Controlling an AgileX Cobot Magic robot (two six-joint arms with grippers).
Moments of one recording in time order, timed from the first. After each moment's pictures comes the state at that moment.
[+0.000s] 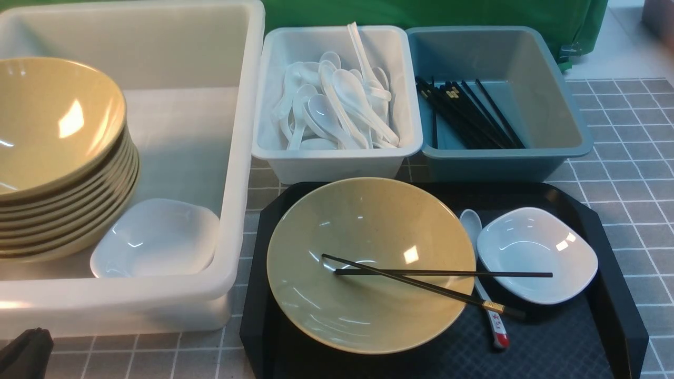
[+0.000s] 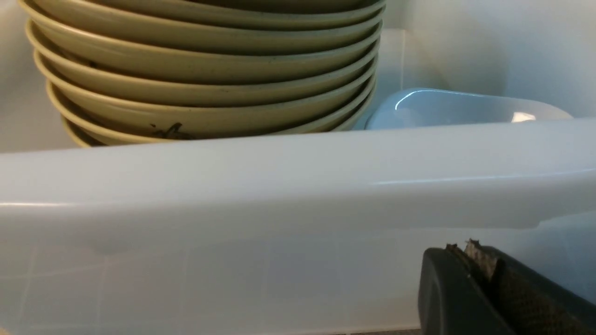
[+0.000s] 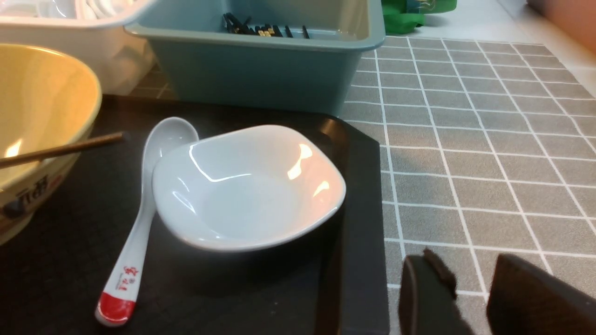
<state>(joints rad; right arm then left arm) 0.04 -0.01 0.03 -0.02 0.32 0.03 0.03 -0.02 0.02 -0.06 0.32 0.09</state>
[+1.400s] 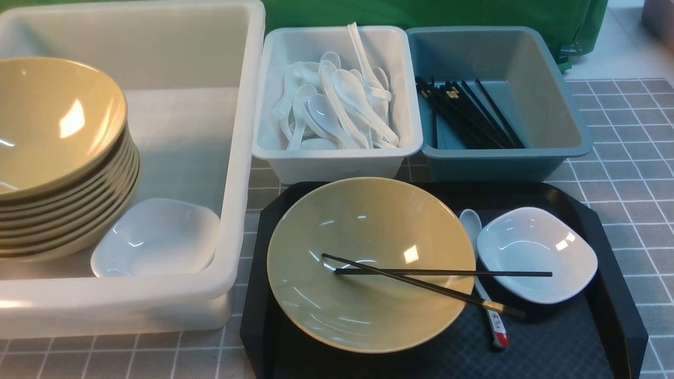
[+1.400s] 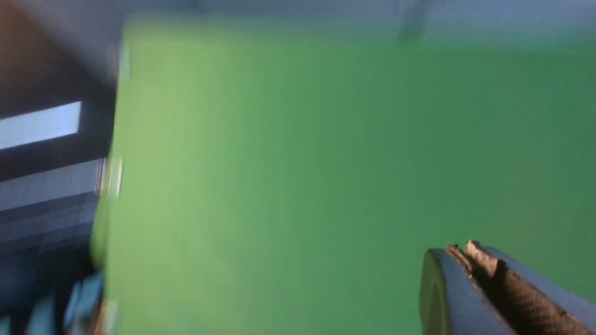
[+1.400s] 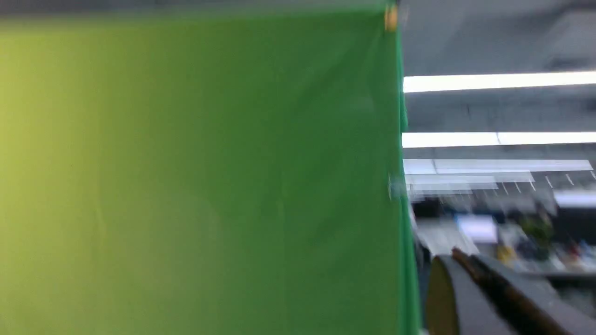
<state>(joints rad) 0.04 0.23 -0.48 -0.02 0.00 -0.04 0.03 0.35 -0.62 0.12 0.04 -0.13</state>
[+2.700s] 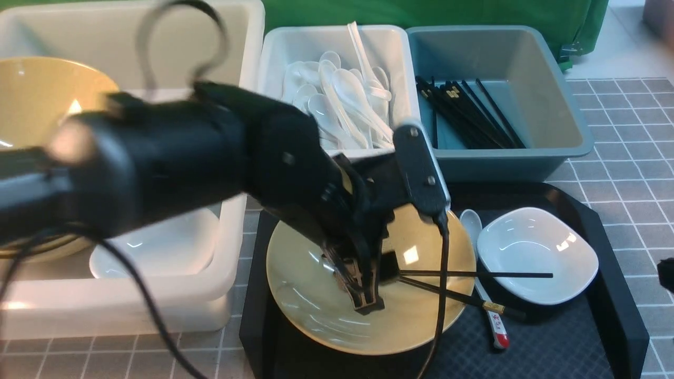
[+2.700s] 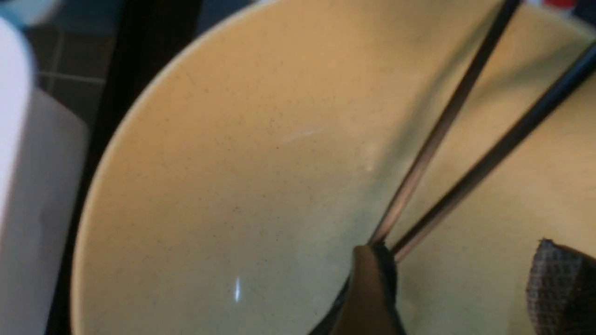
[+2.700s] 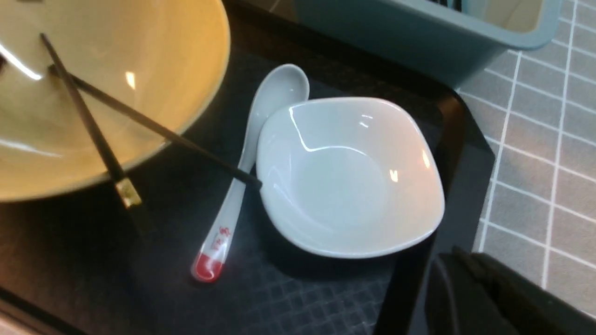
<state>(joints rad) 0.16 0.65 -0.44 0.17 0.50 -0.31 -0.75 1.67 -1.19 -0.20 0.67 0.79</state>
